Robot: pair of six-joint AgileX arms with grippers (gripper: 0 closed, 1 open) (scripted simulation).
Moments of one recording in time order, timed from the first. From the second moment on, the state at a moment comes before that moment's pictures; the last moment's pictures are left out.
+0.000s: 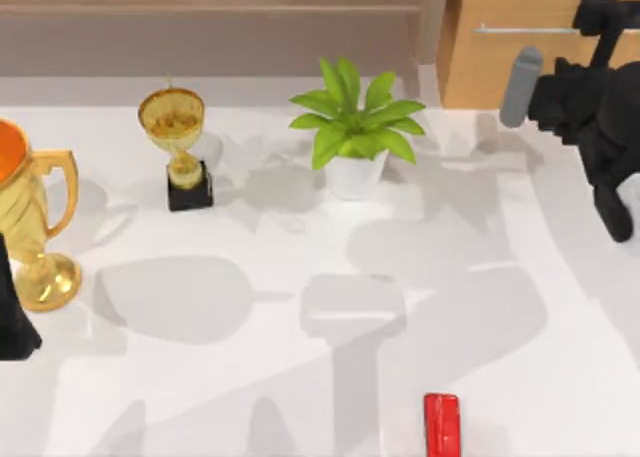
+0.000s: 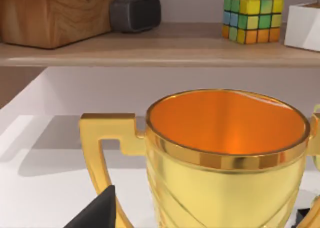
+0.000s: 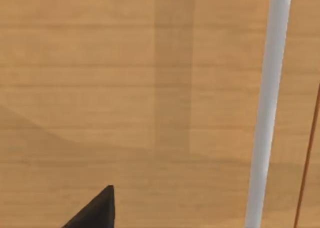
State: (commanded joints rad) left arm 0.00 0.00 0.00 0.00 0.00 0.00; right arm 0.17 2.27 1.03 1.23 0.20 -1.56
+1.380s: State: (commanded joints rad) left arm 0.00 0.00 0.00 0.00 0.00 0.00; right arm 0.16 2.28 1.06 1.22 0.20 -1.56
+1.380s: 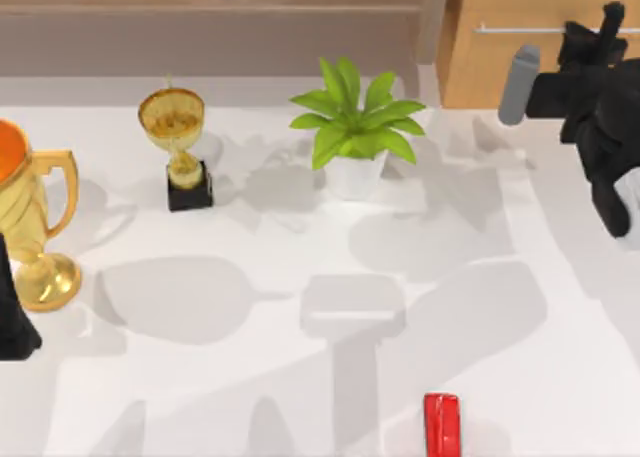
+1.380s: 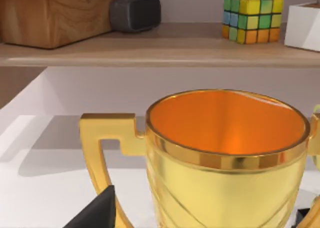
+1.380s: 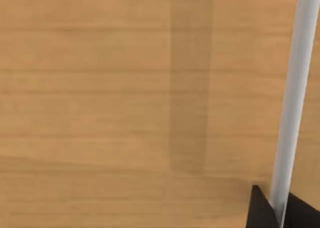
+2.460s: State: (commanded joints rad) left arm 0.00 0.00 0.00 0.00 0.00 0.00; right arm 0.20 2.16 0.78 1.37 0.23 -1.55
